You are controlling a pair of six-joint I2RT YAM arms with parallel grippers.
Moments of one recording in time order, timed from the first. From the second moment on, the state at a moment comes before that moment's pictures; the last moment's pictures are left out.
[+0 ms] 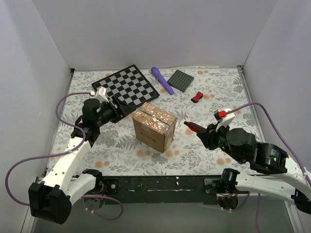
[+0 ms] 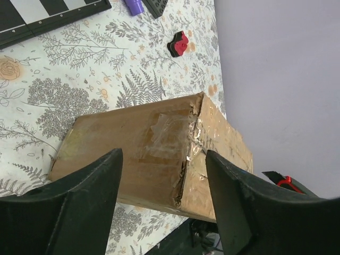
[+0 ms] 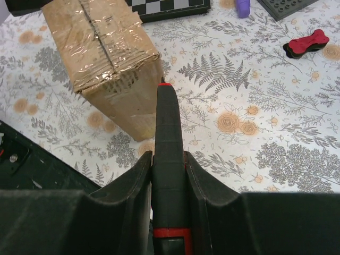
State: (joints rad) left arm -0.24 0.96 0.73 -0.12 0.41 -0.84; right arm 1.19 0.58 1.00 -0.86 0.49 0.39
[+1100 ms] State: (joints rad) left arm -0.27 0.96 0.67 -0.08 0.26 -0.93; right arm 1.18 1.06 0.89 -0.68 0.63 0.73
